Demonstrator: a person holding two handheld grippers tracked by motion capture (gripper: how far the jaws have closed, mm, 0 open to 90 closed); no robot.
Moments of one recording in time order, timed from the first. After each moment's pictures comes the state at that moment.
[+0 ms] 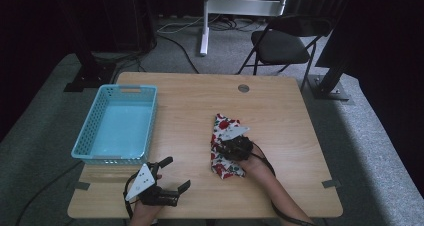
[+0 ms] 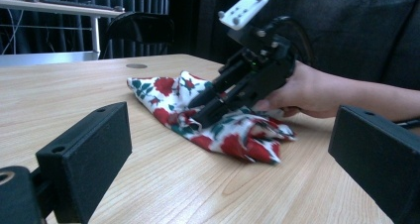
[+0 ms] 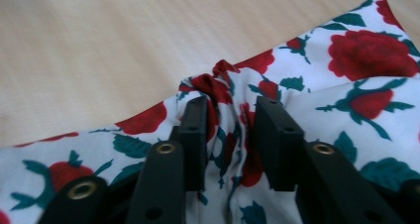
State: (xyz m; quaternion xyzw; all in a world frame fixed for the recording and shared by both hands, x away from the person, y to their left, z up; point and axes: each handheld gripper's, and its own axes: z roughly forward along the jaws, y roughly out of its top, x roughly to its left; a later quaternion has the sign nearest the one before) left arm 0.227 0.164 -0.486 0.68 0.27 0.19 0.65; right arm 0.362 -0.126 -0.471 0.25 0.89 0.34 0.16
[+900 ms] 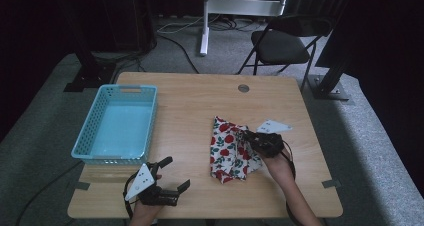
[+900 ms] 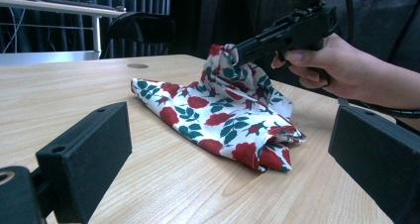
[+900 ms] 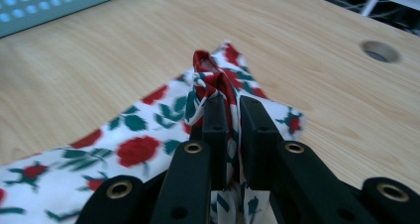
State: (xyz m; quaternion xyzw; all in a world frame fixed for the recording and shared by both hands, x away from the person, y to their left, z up) left arm 0.227 0.165 -0.486 0.68 0.28 0.19 0.65; right arm 0.341 -0.203 -0.426 0.34 0.81 0.43 0.22
